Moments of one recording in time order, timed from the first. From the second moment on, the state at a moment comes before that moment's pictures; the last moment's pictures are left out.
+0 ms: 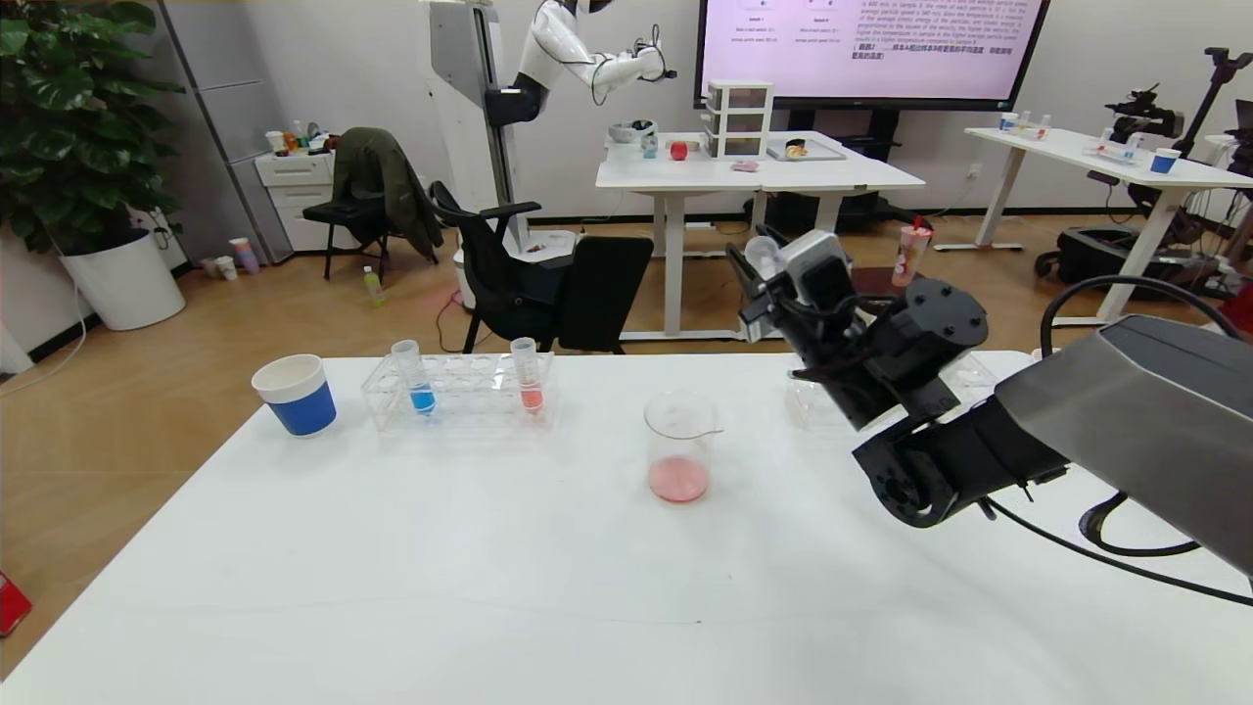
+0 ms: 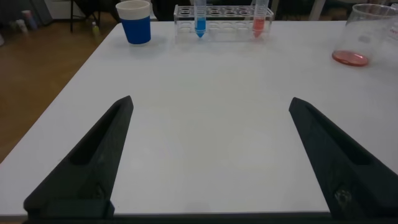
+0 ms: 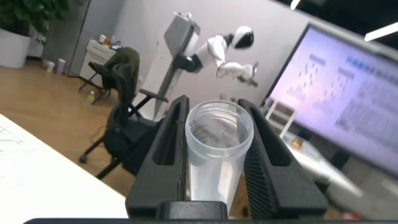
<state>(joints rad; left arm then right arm) 0.00 0.00 0.00 0.00 0.00 0.00 0.44 2.27 -1.20 -1.52 0.02 -0.44</state>
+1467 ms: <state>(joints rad) 0.00 0.00 0.00 0.00 0.00 0.00 -0.09 1.93 -1.20 -0.80 -0.01 -0.06</state>
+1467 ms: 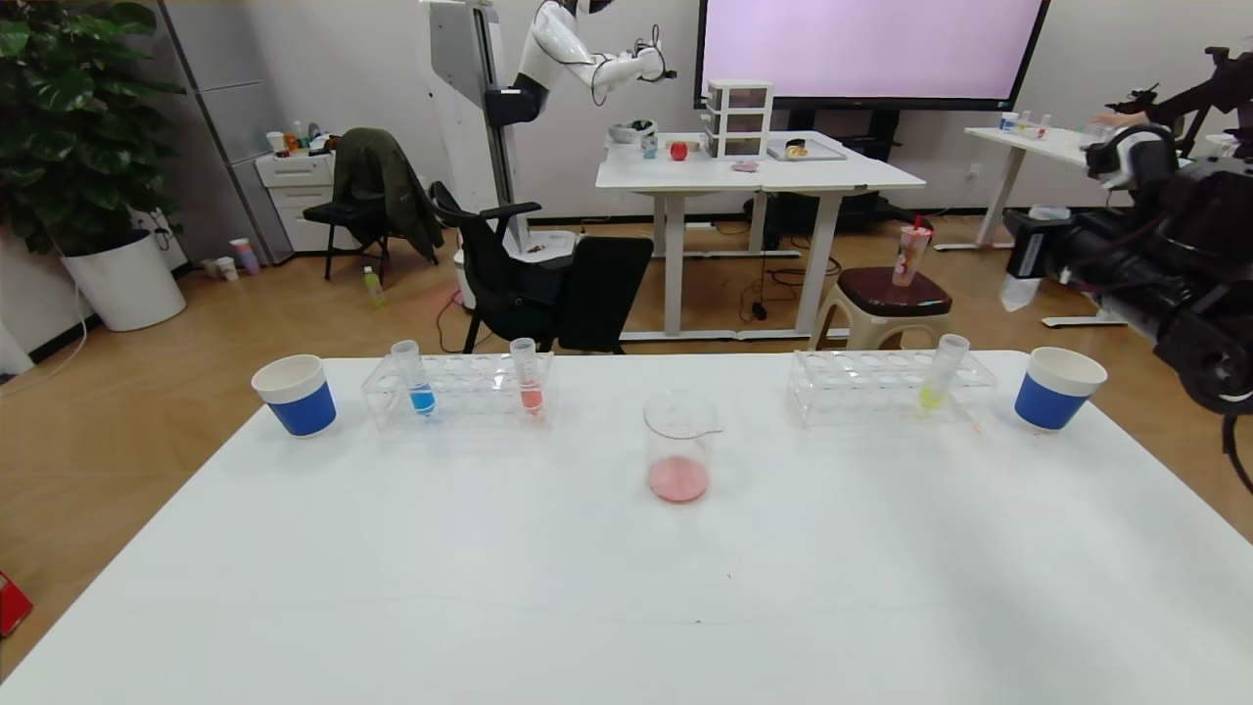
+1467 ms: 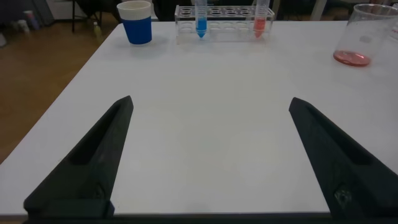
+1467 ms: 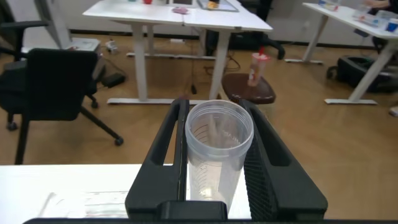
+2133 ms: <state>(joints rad) 0.00 0.00 0.00 0.00 0.00 0.00 -0.28 2.10 -1.25 -0.88 -0.01 -0.08</state>
